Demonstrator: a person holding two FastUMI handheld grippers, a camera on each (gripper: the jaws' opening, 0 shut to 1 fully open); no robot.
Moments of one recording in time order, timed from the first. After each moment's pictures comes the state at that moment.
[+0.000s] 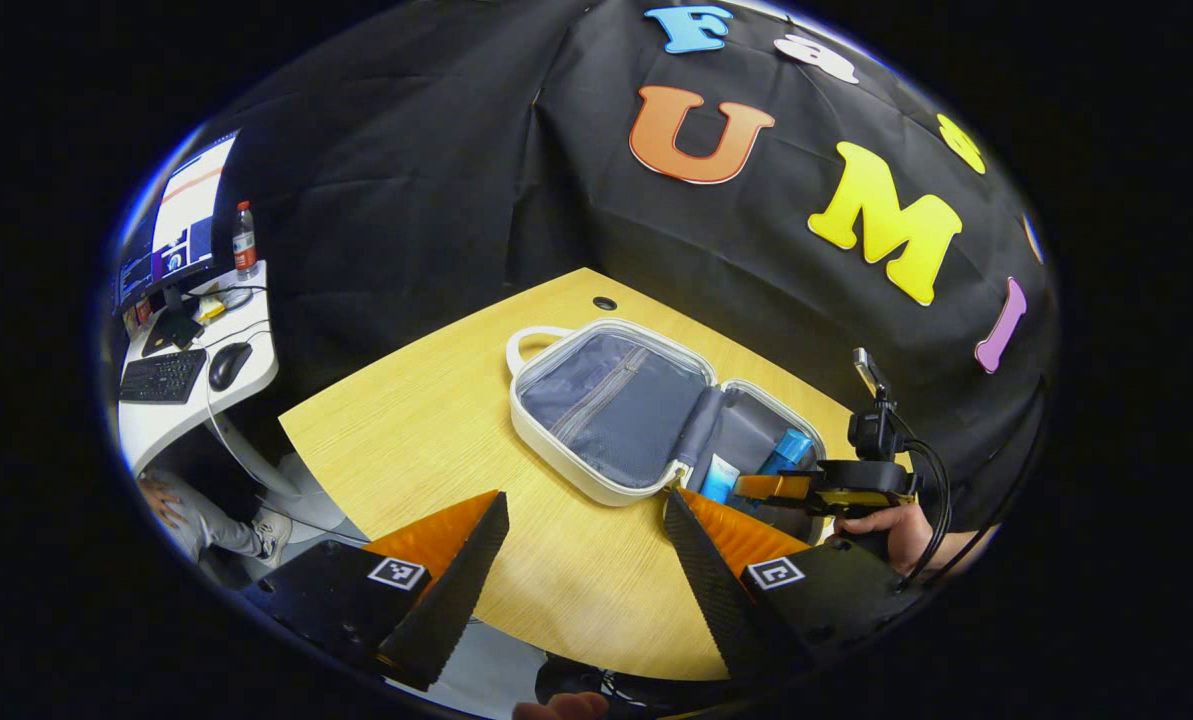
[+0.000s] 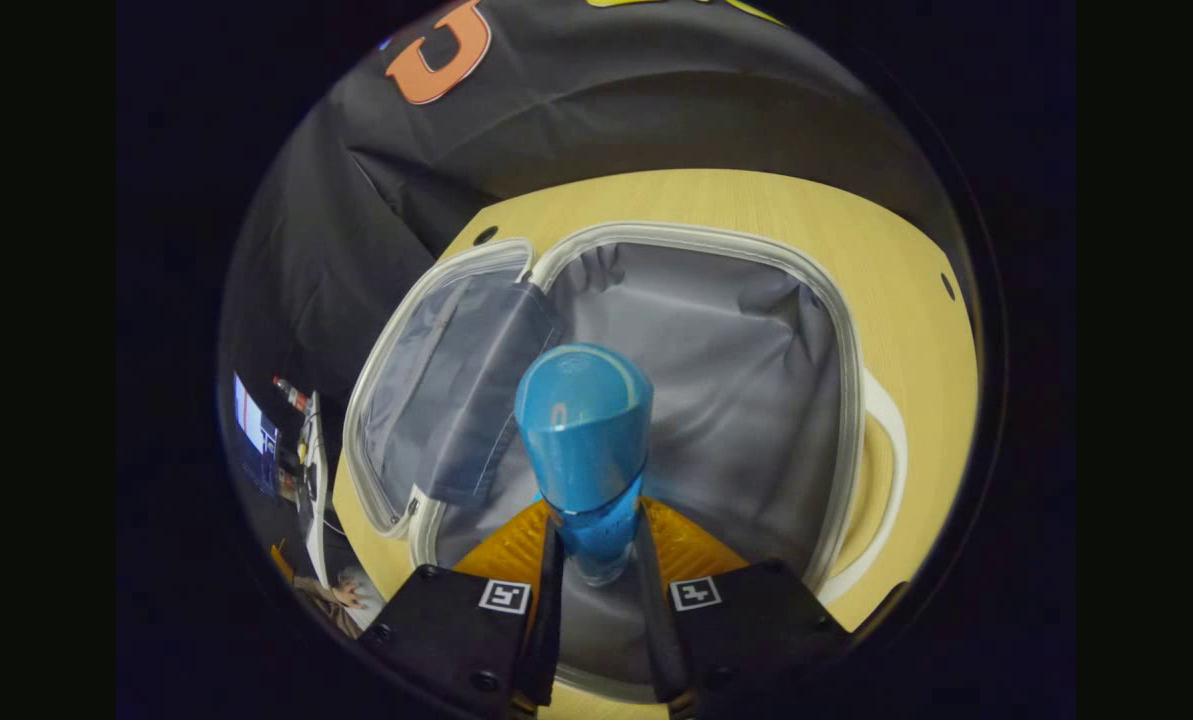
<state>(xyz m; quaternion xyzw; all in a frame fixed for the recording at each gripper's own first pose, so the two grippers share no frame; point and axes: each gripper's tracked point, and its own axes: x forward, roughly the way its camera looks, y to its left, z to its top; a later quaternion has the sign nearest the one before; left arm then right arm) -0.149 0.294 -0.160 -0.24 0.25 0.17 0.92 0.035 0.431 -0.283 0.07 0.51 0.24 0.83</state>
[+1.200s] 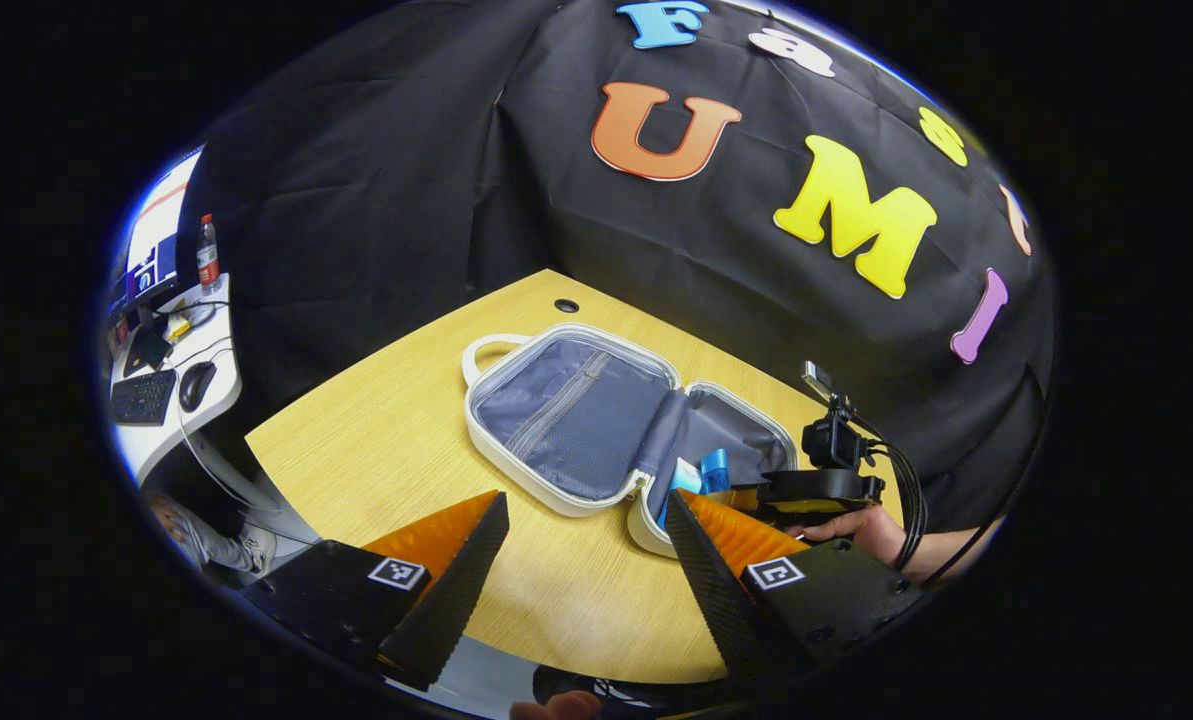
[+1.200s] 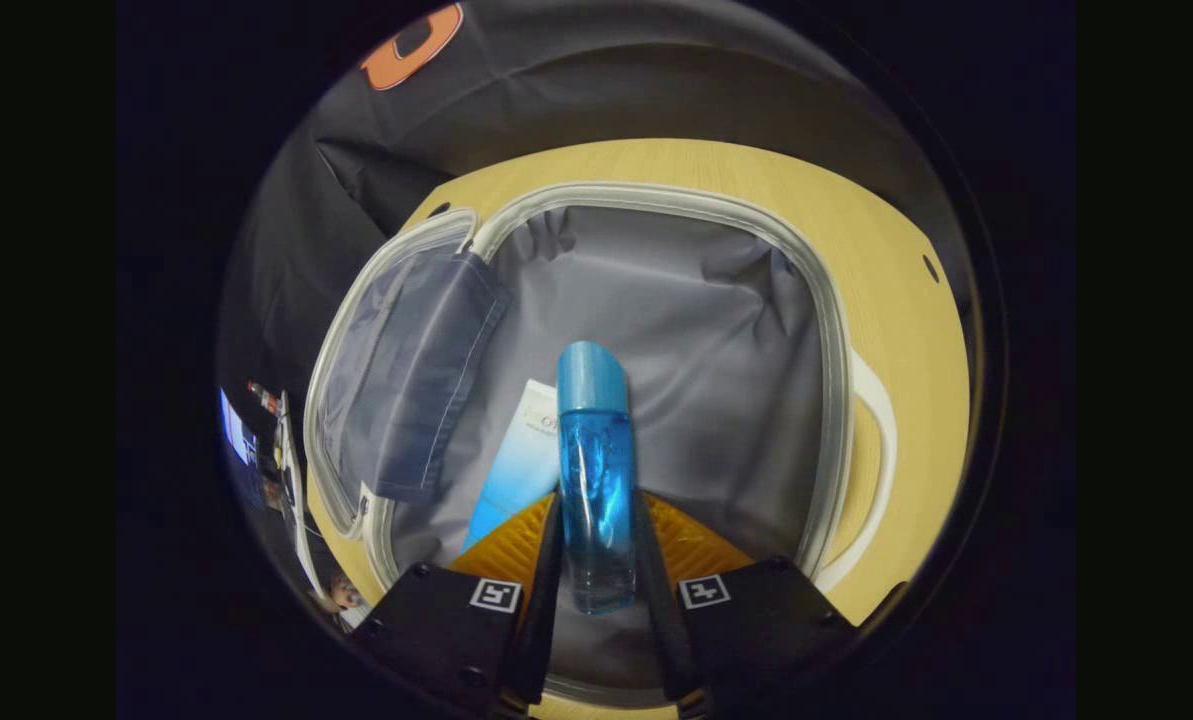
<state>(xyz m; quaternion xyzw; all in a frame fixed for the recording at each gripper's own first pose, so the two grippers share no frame) -0.126 0.279 -0.143 -0.23 0.25 0.12 0.93 0.033 0.408 -0.306 0.04 0.54 0.18 0.82</state>
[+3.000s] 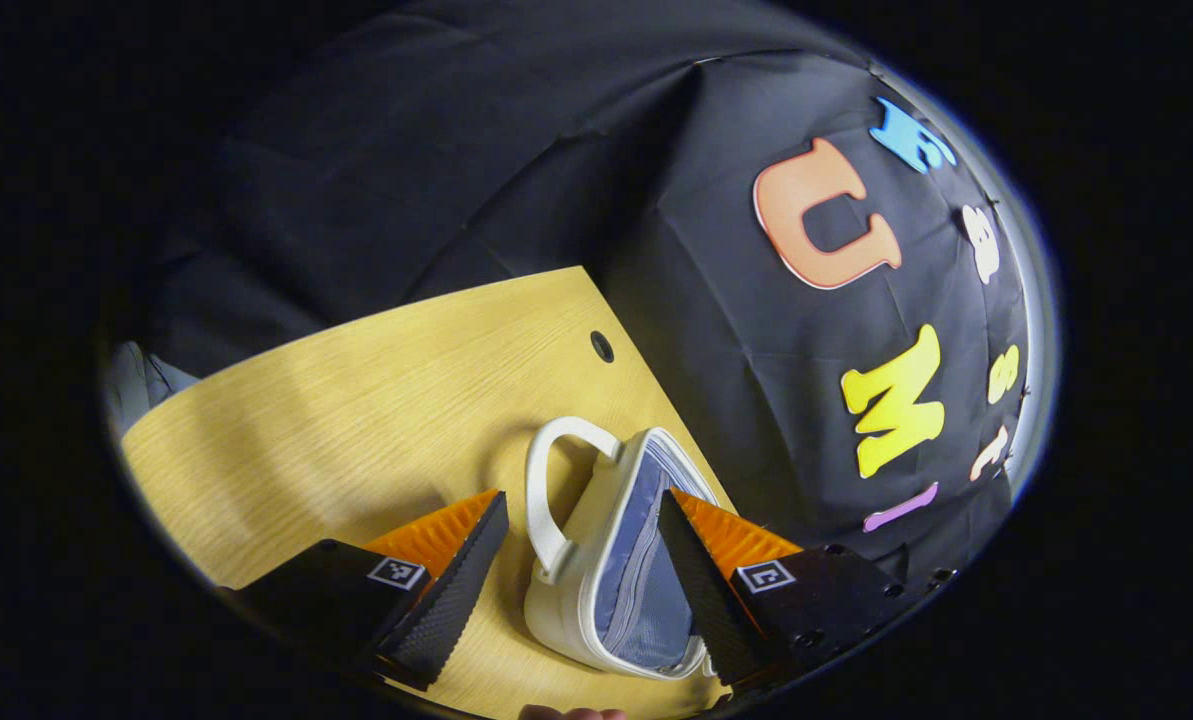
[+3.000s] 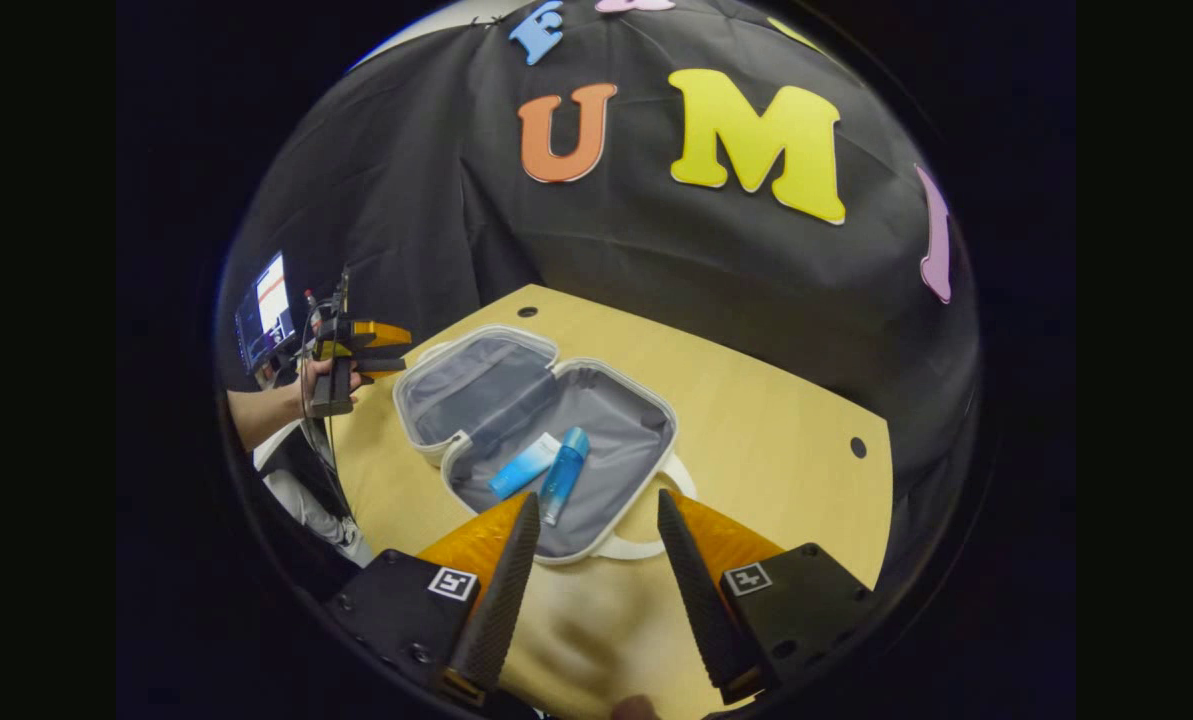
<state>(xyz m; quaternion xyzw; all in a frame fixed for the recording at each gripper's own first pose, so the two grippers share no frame) 0.046 0.474 -0.237 -0.52 0.19 -0.01 0.84 -0.025 0.280 -0.130 -0.08 0.31 0.27 0.91</state>
